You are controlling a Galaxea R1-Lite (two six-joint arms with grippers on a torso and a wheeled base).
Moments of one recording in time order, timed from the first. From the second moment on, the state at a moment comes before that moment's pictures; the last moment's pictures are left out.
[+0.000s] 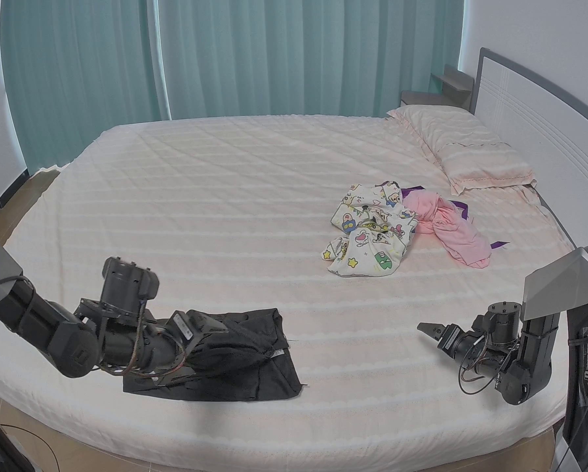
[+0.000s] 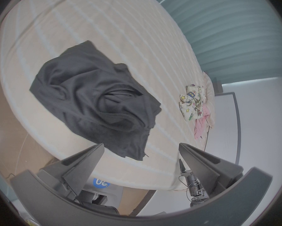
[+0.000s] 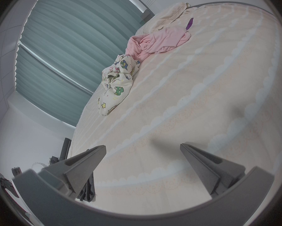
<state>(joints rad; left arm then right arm) -0.35 1.85 -0.62 -0.41 -0.20 -1.11 0.17 2.43 -0.38 -1.55 0.15 0.78</state>
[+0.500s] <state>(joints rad) -0.22 1.84 -0.49 -0.51 -0.29 -1.12 0.19 2.44 -0.38 -1.55 0.15 0.78</state>
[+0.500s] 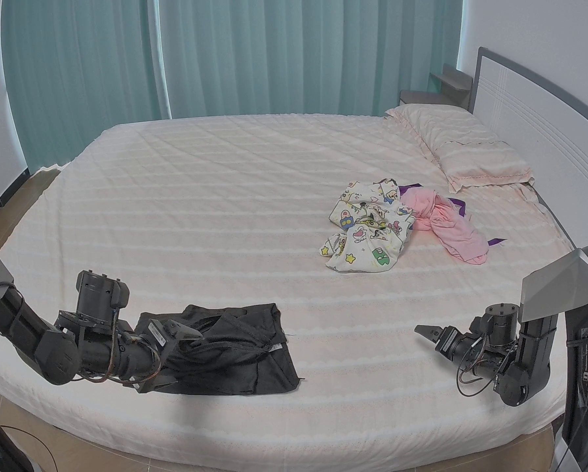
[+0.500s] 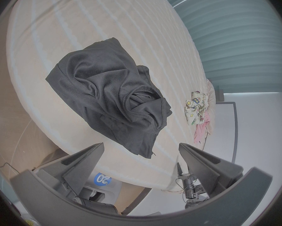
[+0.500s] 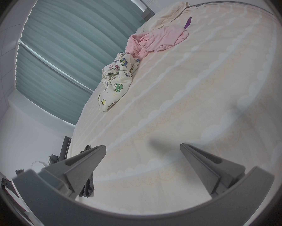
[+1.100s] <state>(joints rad) -0.02 1.88 -0.51 -0.51 -0.38 -1.03 0.20 2.43 -0.37 -1.55 0.14 0.76</state>
